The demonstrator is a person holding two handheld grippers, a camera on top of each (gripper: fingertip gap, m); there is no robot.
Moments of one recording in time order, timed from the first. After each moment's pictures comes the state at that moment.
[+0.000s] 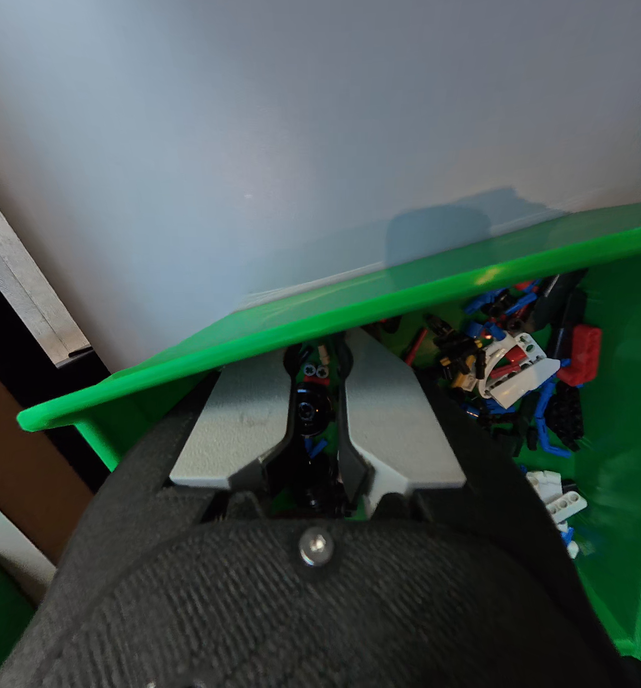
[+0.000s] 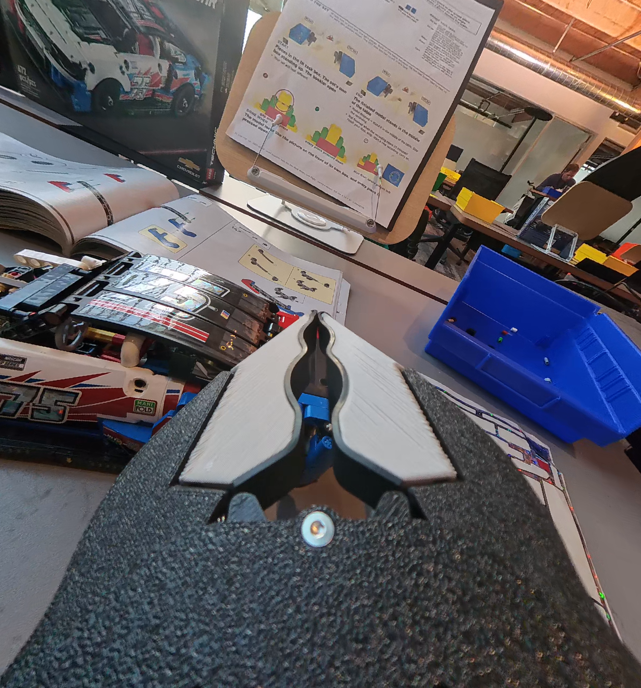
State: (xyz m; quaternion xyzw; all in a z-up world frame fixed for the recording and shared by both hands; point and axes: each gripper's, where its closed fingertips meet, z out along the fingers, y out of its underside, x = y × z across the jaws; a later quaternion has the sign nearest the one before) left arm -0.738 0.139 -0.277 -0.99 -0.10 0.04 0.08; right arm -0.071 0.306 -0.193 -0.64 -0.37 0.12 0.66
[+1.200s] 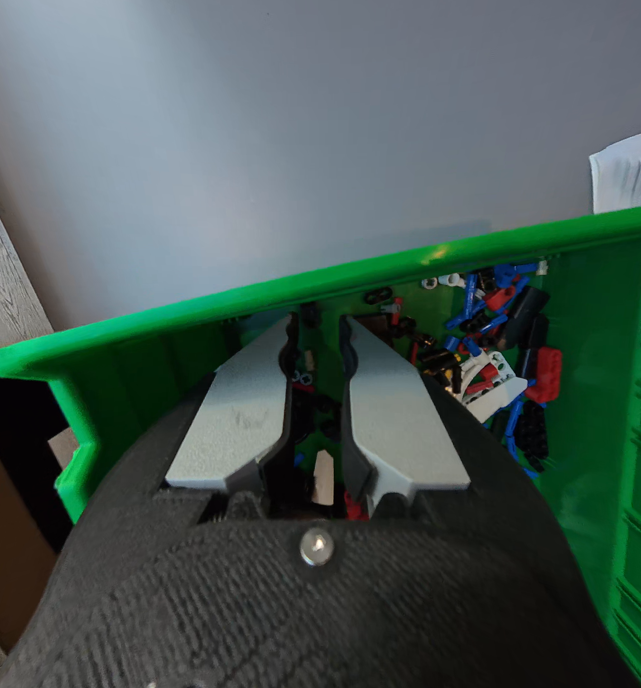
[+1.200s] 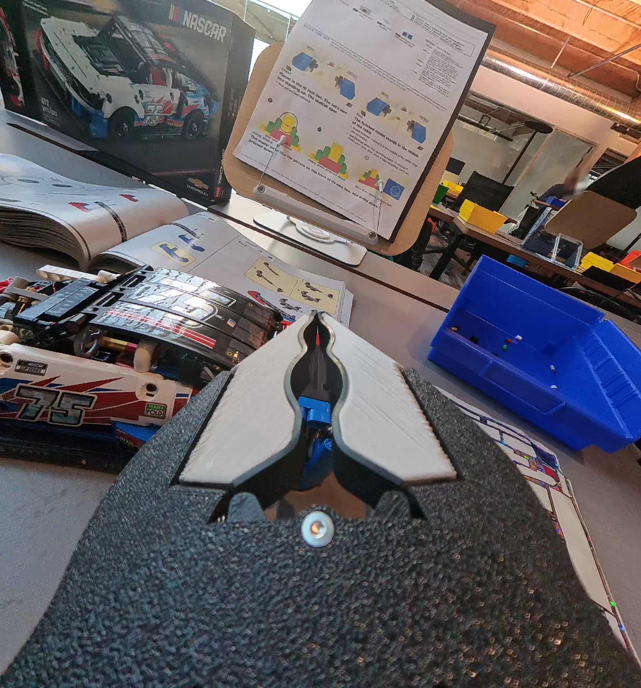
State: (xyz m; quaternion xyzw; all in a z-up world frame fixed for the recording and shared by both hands) left arm -0.733 0.143 -0.275 -0.98 -0.16 0.01 0.15; right arm -0.070 0.301 -0.187 -0.63 -0.37 0.14 0.67
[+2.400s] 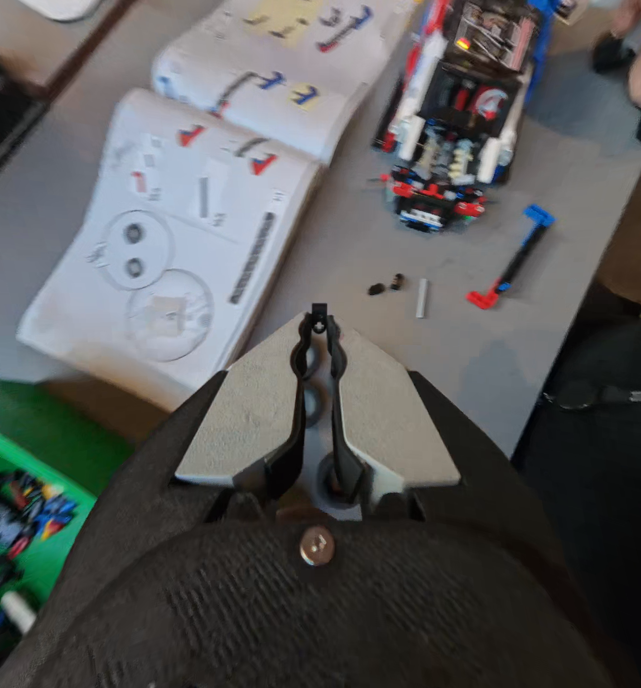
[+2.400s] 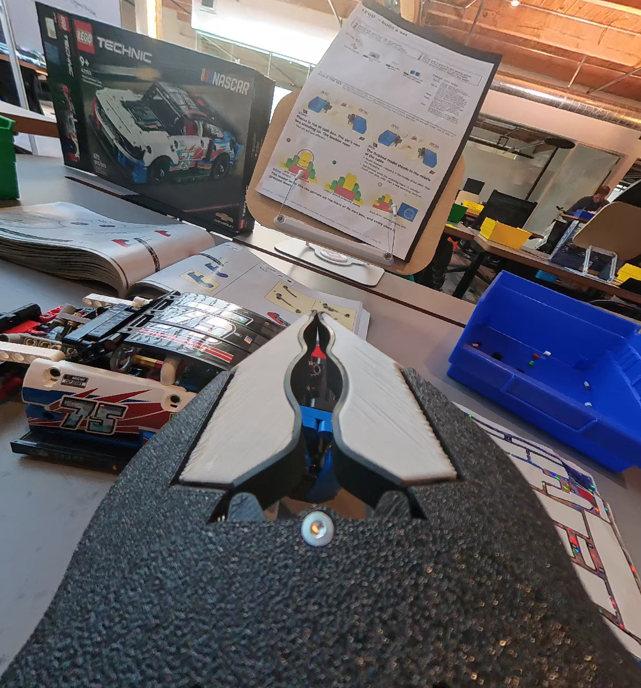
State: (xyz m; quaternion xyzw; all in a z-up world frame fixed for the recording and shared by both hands) left arm -0.383 0.115 -0.165 -0.91 0.24 -0.10 0.33; right arm -0.073 0.292 -0.176 -0.61 -0.36 0.19 0.68
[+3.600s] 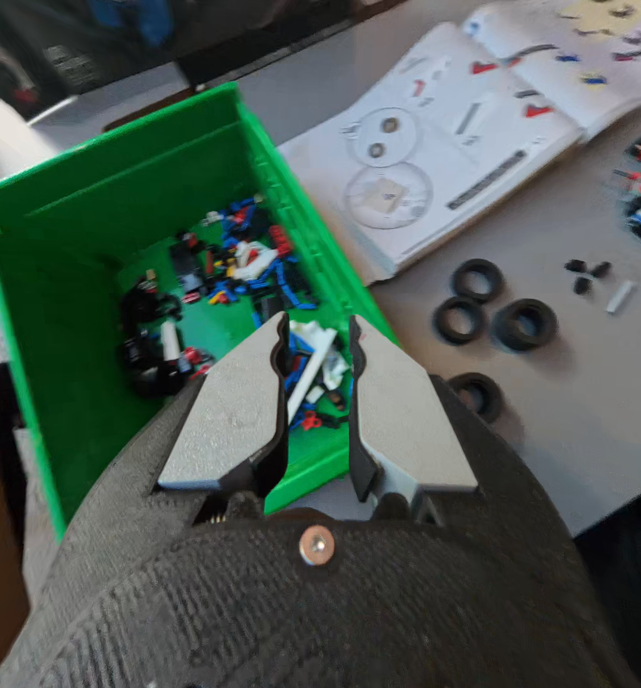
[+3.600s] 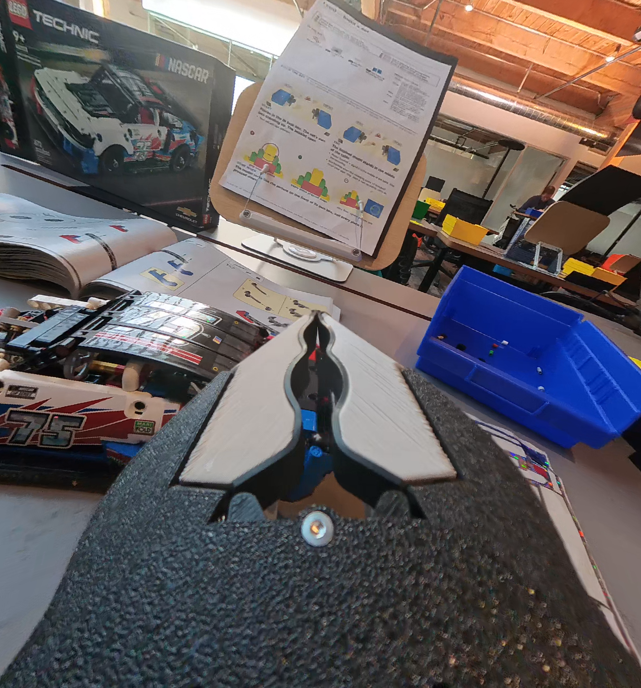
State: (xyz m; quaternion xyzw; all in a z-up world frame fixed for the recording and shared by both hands) left arm -0.551 0.041 -0.162 -0.92 -0.01 0.03 0.39; right arm -0.062 0.303 -0.174 -0.62 -0.33 0.15 0.70
